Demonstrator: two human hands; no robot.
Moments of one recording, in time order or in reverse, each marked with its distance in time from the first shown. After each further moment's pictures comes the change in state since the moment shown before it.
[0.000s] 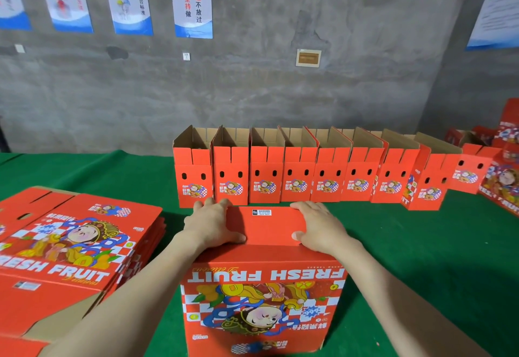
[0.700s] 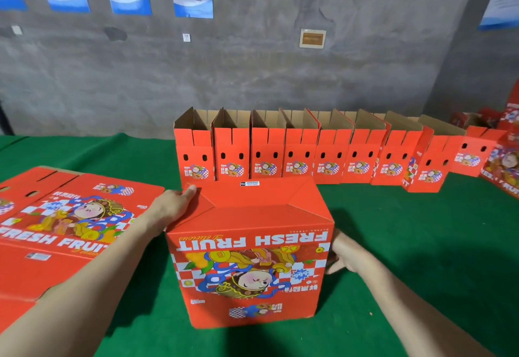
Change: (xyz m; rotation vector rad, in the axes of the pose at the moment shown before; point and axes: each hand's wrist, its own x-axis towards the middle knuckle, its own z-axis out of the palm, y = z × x) left_hand -0.008 -0.062 0.000 -0.500 0.070 -0.312; right_hand -0.048 0.044 0.041 0.821 -0.291 0.487
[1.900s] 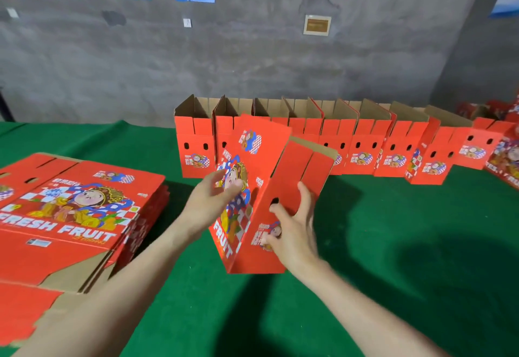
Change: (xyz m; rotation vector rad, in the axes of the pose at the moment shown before) left_hand -0.040 0.022 0.047 -0.502 -0.082 0.297; right_hand -0.005 -0.012 0.090 -0.518 0.516 -0.758
